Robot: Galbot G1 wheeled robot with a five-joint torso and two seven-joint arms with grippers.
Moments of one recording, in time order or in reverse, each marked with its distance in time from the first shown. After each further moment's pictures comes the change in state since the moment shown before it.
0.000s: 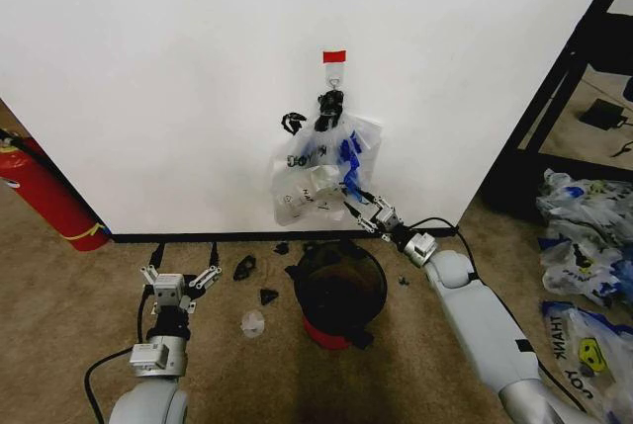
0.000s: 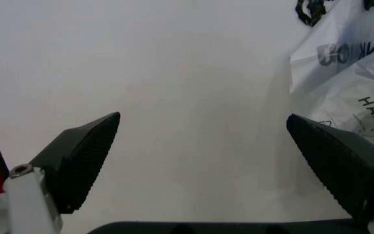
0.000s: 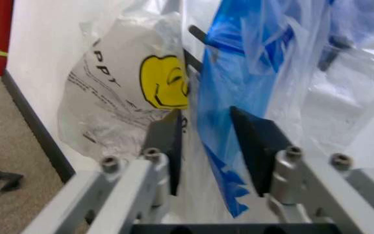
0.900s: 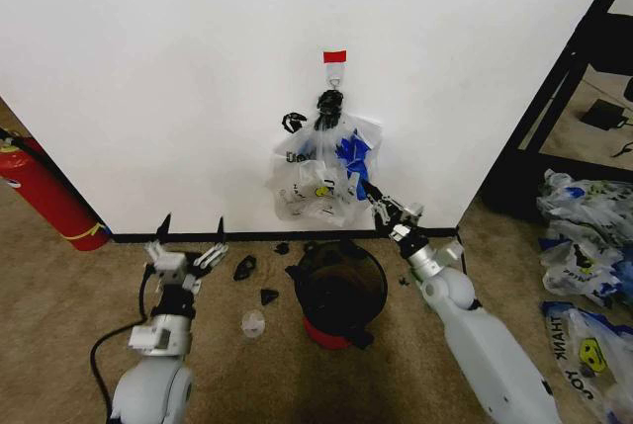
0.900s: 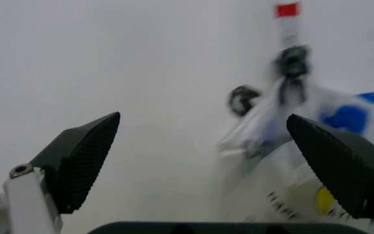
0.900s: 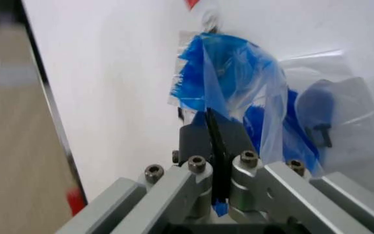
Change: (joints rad) left arm -0.174 0.069 0.114 -0.016 -0.077 -0.038 0.093; right arm -0.229 -0.045 -0.019 0.370 0.928 -0.185 -0.099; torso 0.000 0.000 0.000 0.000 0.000
